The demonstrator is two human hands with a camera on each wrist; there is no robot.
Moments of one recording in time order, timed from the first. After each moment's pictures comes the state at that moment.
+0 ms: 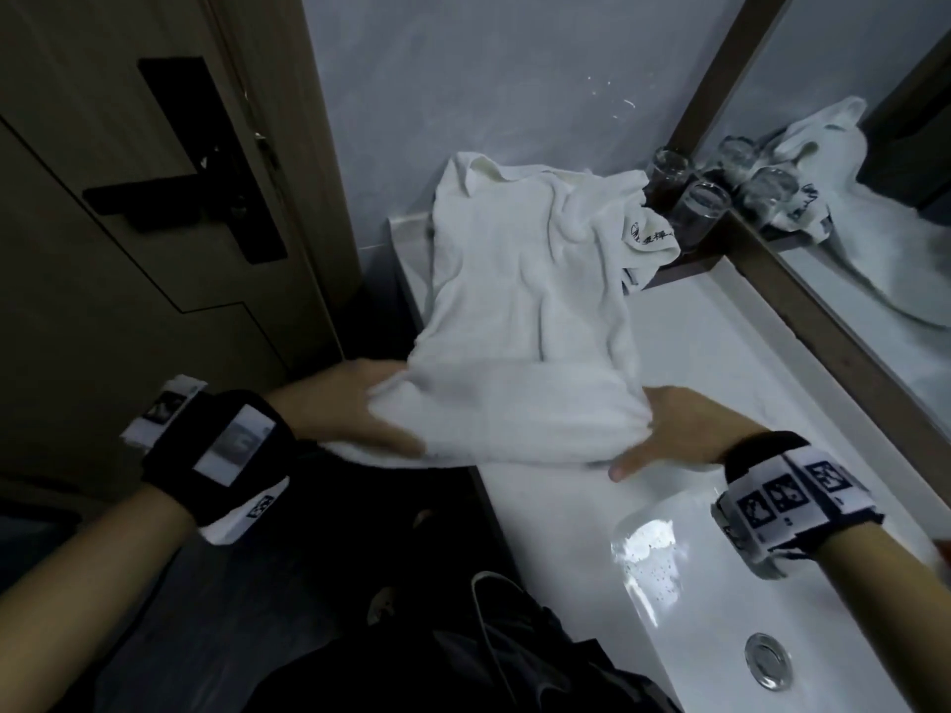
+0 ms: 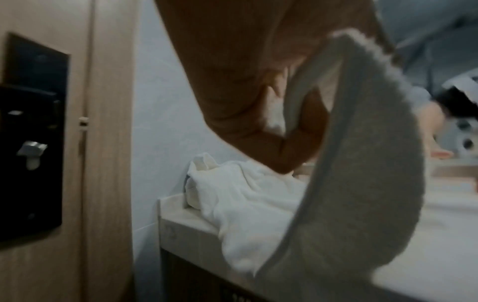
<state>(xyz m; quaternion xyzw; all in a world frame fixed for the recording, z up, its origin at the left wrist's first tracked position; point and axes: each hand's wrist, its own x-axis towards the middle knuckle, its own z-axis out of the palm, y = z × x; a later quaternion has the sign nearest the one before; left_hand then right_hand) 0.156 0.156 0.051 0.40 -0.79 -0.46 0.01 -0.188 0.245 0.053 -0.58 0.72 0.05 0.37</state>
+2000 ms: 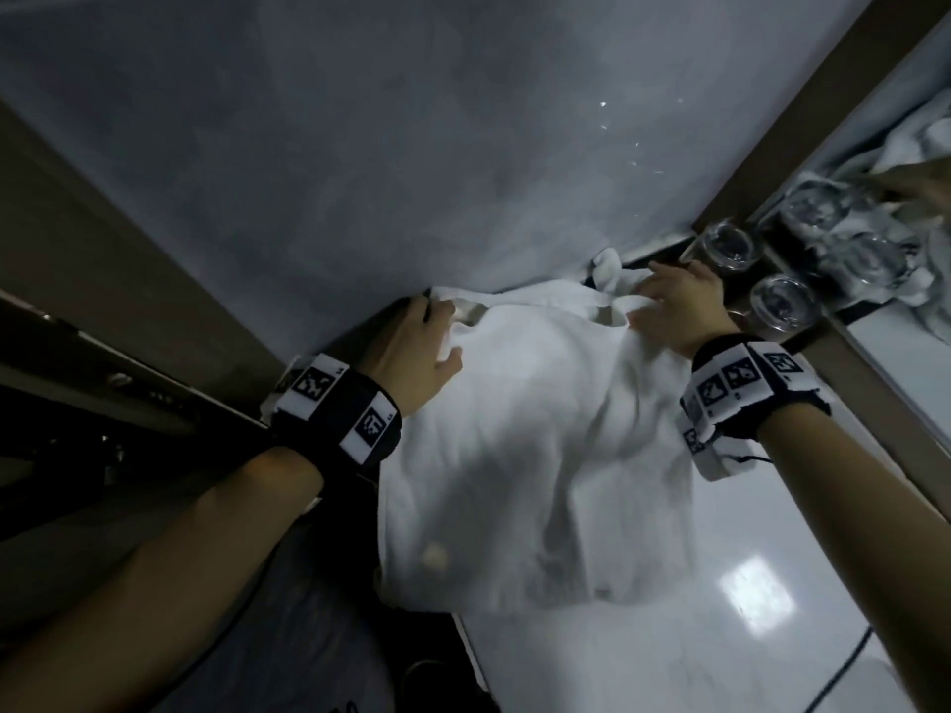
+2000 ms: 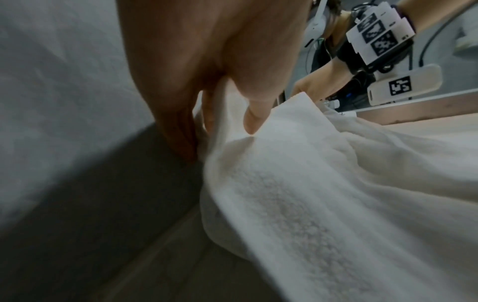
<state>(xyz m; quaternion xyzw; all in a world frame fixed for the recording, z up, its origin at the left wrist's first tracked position) 0.022 -0.123 0.028 0.46 -0.87 -0.13 0.06 -0.271 -0.080 0.032 -0.59 0.79 -0.08 0.13</state>
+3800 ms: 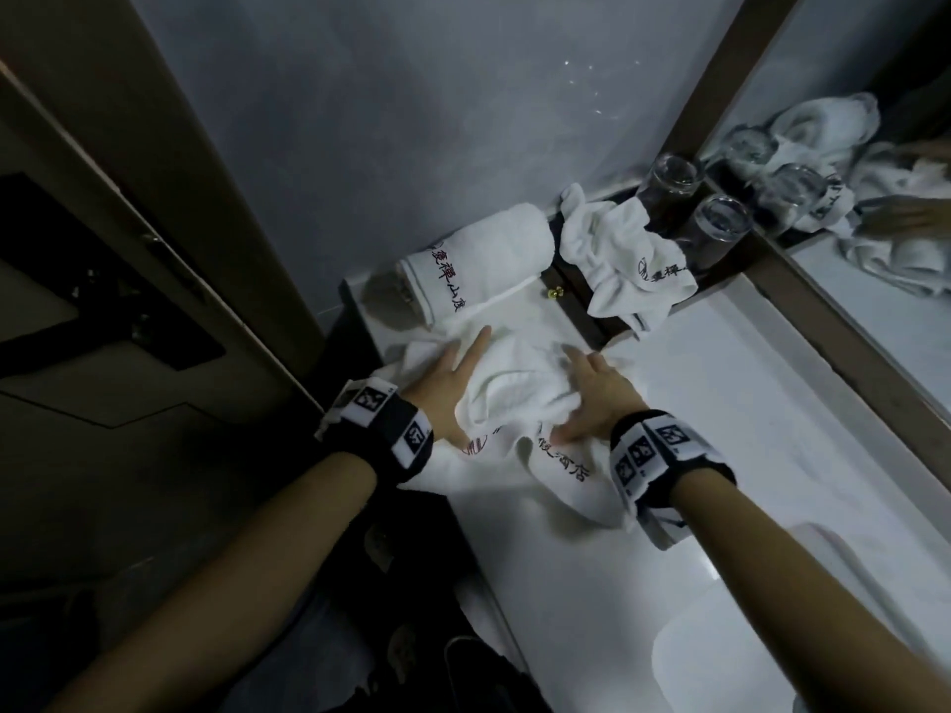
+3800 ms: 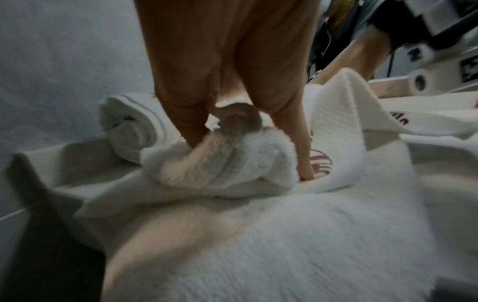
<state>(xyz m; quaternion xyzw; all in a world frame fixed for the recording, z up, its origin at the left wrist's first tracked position) 0.028 0.011 -0.021 0.42 -0.84 -0.32 -0.11 -0.177 0.082 -0.023 -0.54 0.79 0.04 0.29</state>
